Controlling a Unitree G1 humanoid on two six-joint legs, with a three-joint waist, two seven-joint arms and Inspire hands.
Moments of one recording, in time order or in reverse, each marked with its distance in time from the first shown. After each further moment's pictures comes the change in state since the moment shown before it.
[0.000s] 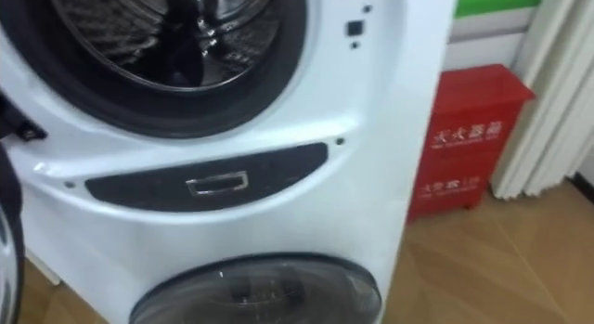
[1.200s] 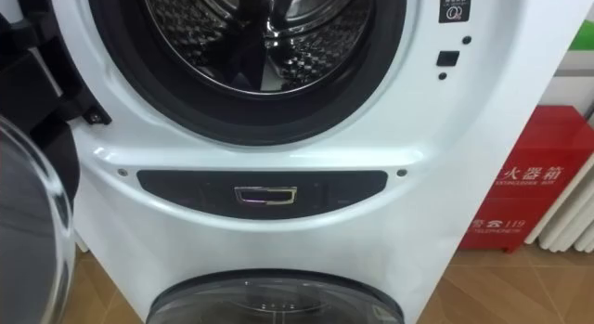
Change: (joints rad) left arm 0.032 0.000 0.024 -0.020 0.108 0.047 0.031; right arm -0.002 0.006 0.156 -0.075 -0.207 -0.002 0.077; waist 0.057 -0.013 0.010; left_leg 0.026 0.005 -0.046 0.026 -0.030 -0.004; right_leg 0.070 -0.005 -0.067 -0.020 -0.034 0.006
